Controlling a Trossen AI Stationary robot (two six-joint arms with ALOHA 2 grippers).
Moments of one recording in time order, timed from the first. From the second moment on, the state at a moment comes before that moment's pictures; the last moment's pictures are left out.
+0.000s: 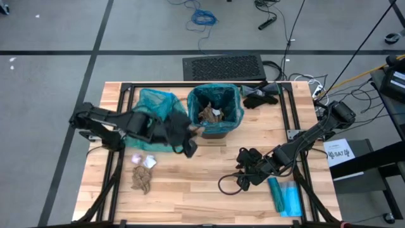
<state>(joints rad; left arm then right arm) -0.23 1.54 1.69 -0.95 -0.44 -0.74 0.58 1.43 0.95 -0.49 0.34 1.11</state>
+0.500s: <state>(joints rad) 0.05 1.54 1.71 -0.84 -0.37 -0.40 0.58 1.43 0.95 -0.48 0.35 1.18</state>
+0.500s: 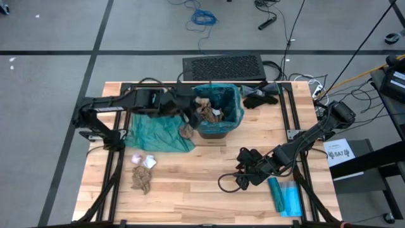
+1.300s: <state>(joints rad) 0.14 1.57 1.71 -1.05 -0.17 -0.46 0.58 1.43 0.95 -0.47 0.40 1.24</state>
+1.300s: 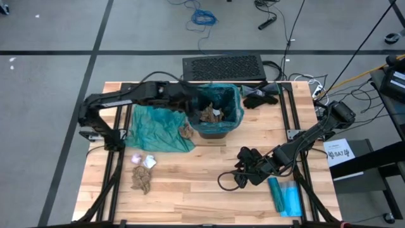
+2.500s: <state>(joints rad) -0.76 1.34 0.96 -1.18 -0.21 -2.05 0.58 1.43 0.95 -0.43 0.39 1.15</state>
